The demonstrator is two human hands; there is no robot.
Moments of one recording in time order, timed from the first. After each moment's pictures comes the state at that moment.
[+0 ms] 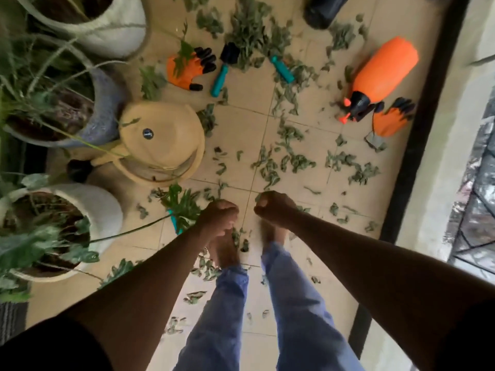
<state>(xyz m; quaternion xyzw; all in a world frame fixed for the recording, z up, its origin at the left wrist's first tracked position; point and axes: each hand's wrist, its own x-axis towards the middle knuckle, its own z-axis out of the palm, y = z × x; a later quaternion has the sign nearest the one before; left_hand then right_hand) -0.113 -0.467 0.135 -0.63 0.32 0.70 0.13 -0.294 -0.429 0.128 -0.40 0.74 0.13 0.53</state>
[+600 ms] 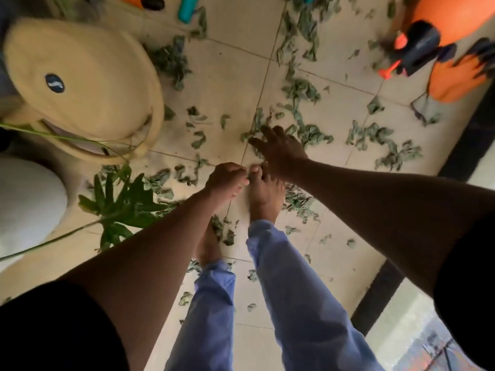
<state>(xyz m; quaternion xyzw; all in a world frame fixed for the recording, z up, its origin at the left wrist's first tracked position) -0.209 -0.473 -0.025 -0.65 0.28 0.69 0.13 -0.380 -0.470 -0.069 -0.69 0.58 0.25 0.35</state>
